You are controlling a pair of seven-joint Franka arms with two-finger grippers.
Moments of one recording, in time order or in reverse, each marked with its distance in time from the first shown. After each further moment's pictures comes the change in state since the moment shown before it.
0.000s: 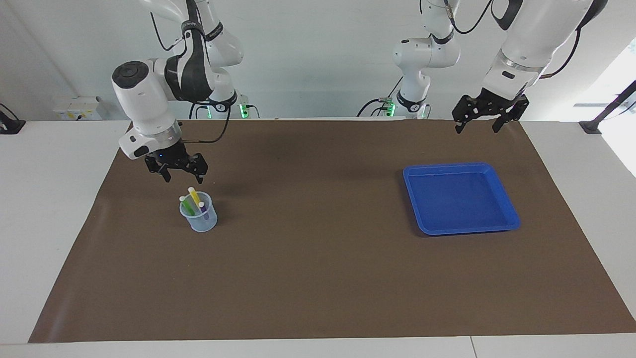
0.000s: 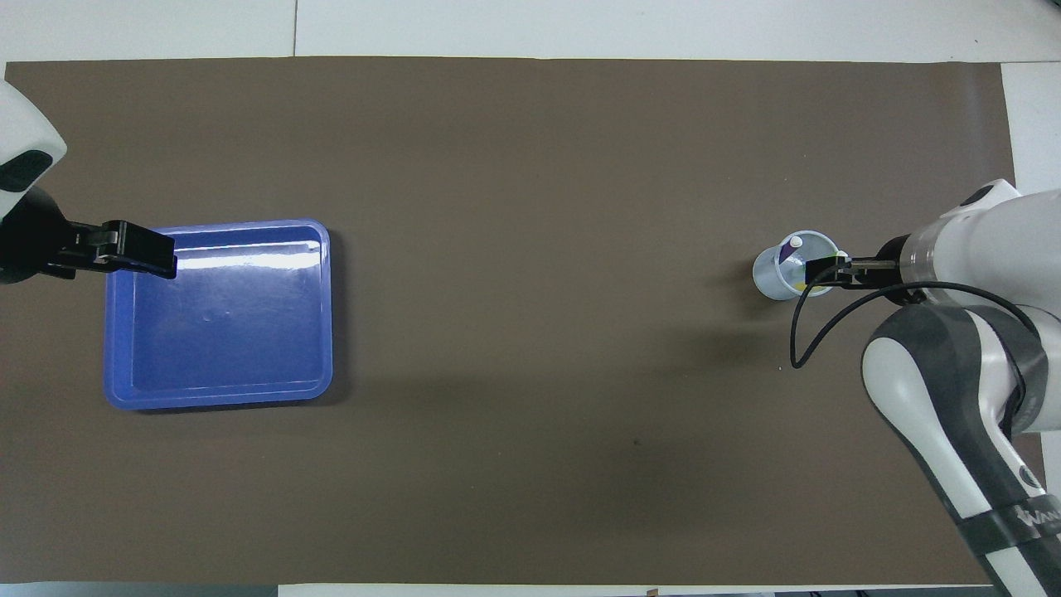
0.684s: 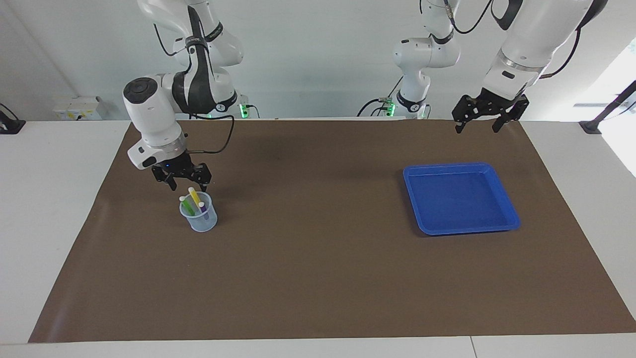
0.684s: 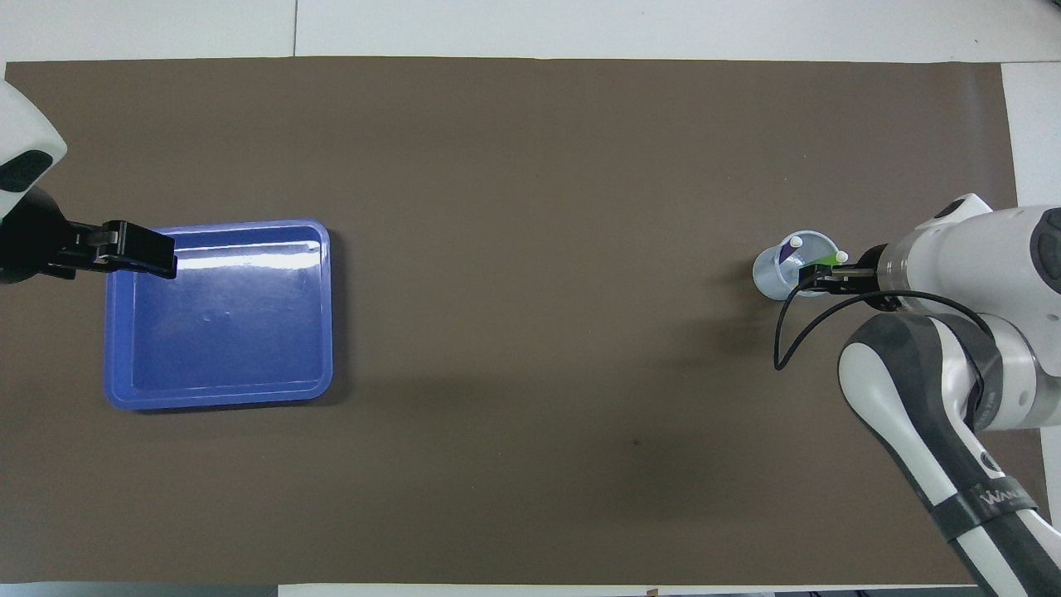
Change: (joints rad) left arm 0.000 0.000 0.000 0.000 0.000 0.000 0.000; right arm 0.000 0.027 0.000 -0.043 0.000 0.078 0.000
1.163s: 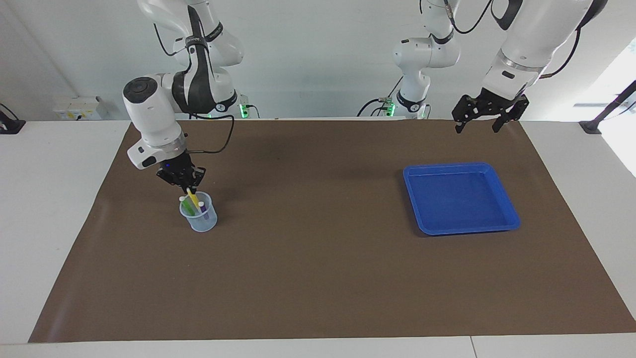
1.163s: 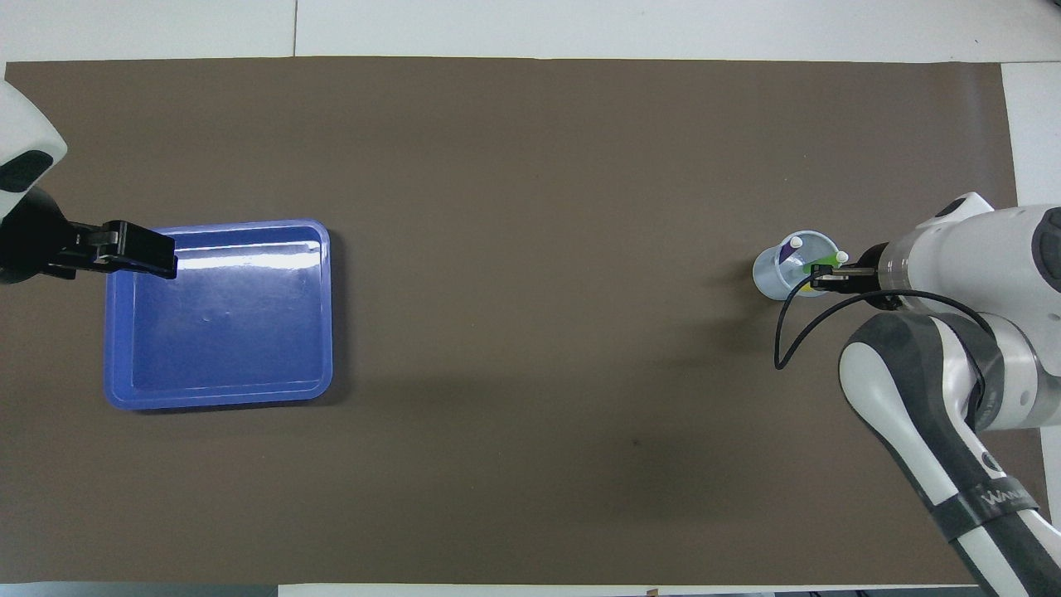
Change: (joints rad) left arm -0.002 0.000 -0.001 0.000 0.000 0.000 0.000; right arm 0.000 0.000 0.001 0.008 0.000 0.001 0.000
